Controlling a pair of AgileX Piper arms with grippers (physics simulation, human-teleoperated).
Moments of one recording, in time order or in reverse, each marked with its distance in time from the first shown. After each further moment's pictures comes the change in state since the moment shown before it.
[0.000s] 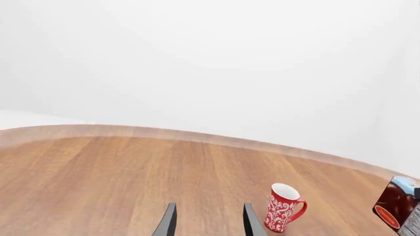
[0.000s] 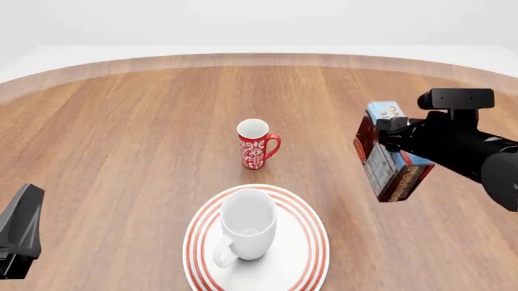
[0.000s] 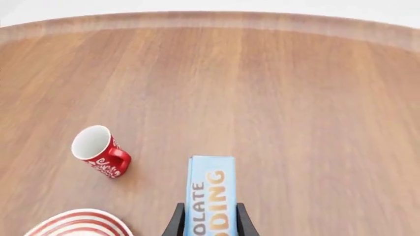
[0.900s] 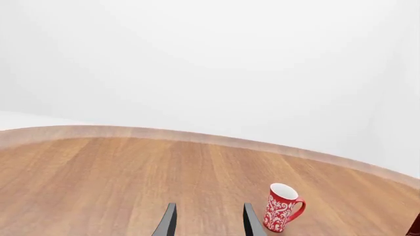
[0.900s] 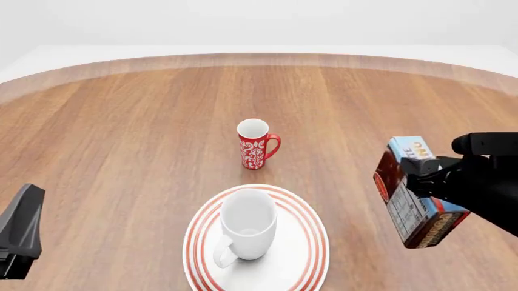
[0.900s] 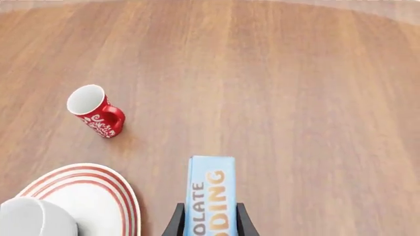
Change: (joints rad) left arm -0.008 0.000 0.000 -0.003 0.002; right arm -0.027 -0.309 0.200 0.165 -0.015
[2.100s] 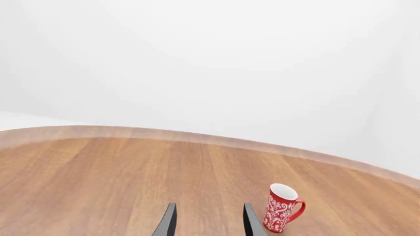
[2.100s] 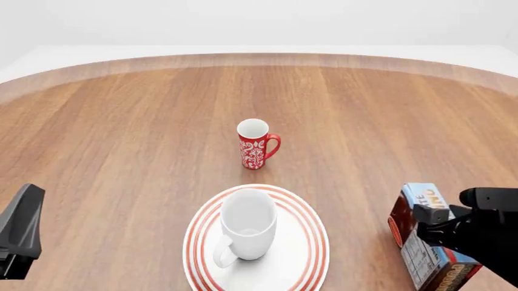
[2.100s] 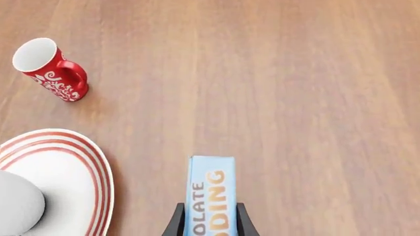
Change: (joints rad) left arm 0.001 0.000 0.000 -0.002 -0.001; right arm -0.083 -0.109 0.220 0.000 0.000
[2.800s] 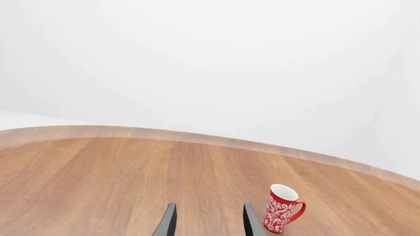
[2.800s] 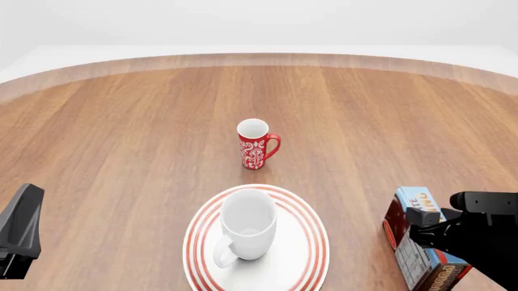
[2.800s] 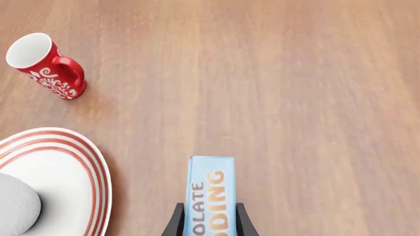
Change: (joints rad) left arm 0.003 -0.001 0.000 0.000 -0.004; right arm 0.011 0.088 0.041 -0.121 0.014
